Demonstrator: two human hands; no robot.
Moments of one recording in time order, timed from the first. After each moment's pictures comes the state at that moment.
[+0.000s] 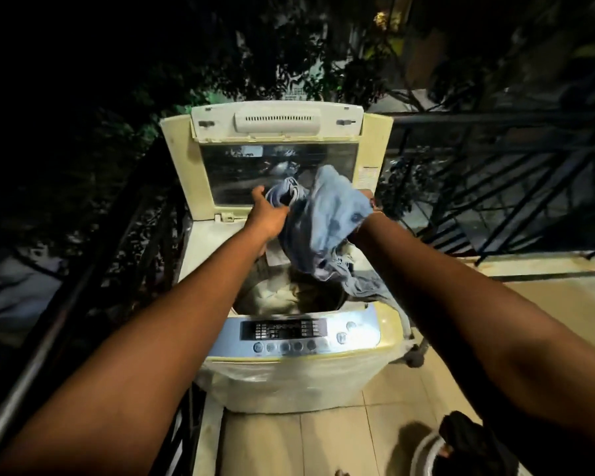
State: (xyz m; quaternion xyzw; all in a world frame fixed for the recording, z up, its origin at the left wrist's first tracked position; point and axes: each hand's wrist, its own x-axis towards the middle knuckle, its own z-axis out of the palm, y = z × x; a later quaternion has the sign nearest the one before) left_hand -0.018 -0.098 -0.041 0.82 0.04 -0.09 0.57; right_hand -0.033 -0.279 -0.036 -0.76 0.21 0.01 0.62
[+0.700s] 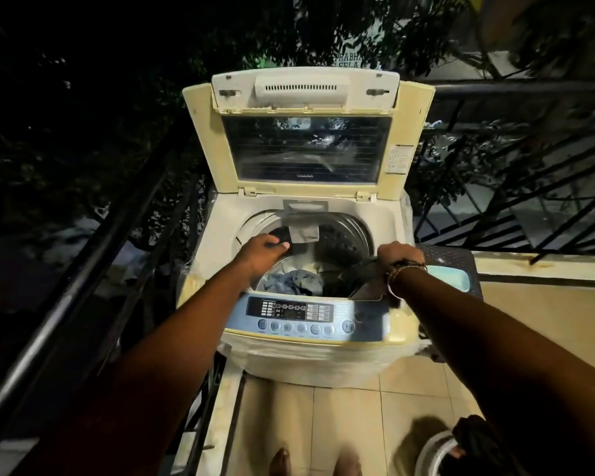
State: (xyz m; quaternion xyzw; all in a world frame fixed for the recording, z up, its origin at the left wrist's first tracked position) left_hand -0.088 -0.051 -0.109 0.86 0.10 -0.19 0.47; right_hand -0.100 -0.336 -0.129 -0.97 0.15 0.16 0.11
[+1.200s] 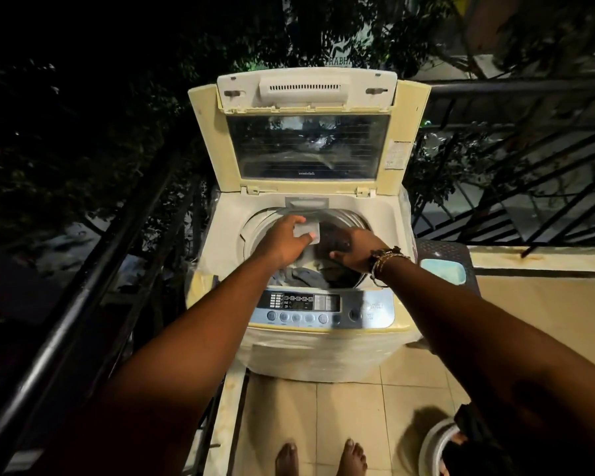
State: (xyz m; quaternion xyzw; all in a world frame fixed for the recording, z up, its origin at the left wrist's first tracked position) left_hand -0.089 -0.080 -0.098 0.91 -0.03 -0.13 0.40; right_hand -0.115 -0.278 -0.101 -0.96 -0.02 0.14 0.22
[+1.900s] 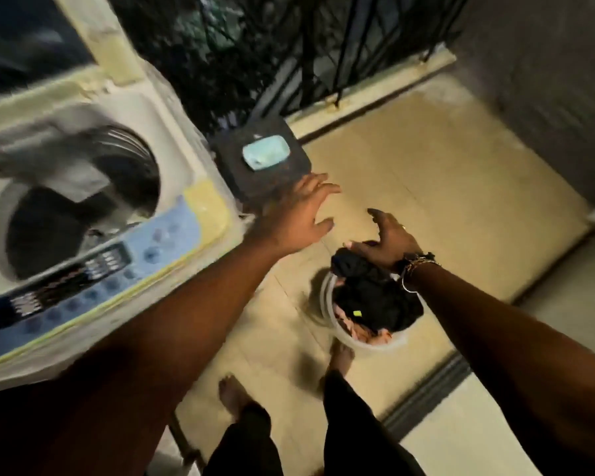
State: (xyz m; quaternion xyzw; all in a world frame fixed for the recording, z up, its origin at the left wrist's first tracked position) left_hand -0.278 -0.390 -0.218 0.77 -0.55 -0.16 0.28; right_hand -0.458 -0.533 -0.239 -0.88 0.39 0.10 0.26
